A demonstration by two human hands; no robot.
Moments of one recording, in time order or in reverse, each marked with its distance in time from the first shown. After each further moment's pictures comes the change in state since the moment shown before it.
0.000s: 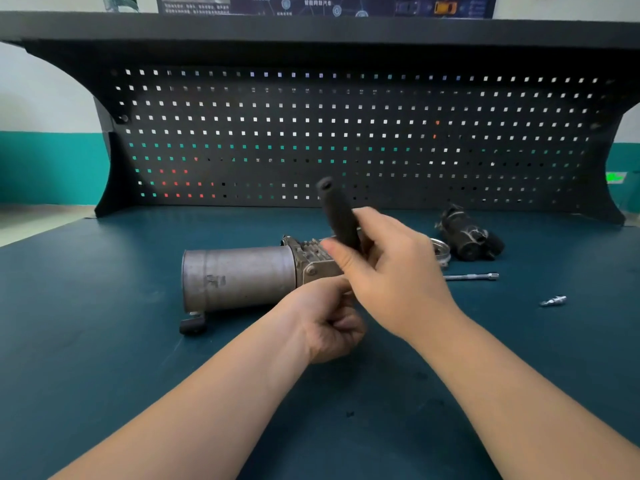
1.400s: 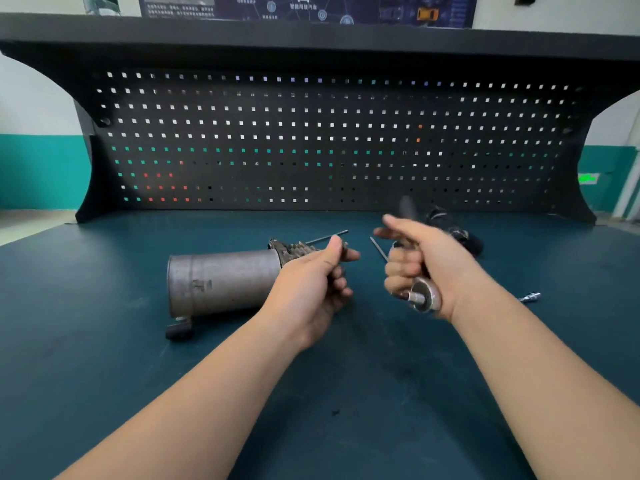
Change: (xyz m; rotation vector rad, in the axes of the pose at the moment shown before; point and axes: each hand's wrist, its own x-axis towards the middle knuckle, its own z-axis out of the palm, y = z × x) left_hand 0.010 0.000 0.007 0.182 0.000 0.497; right_hand 0.015 0.032 -0.038 1.024 -0.079 1.211
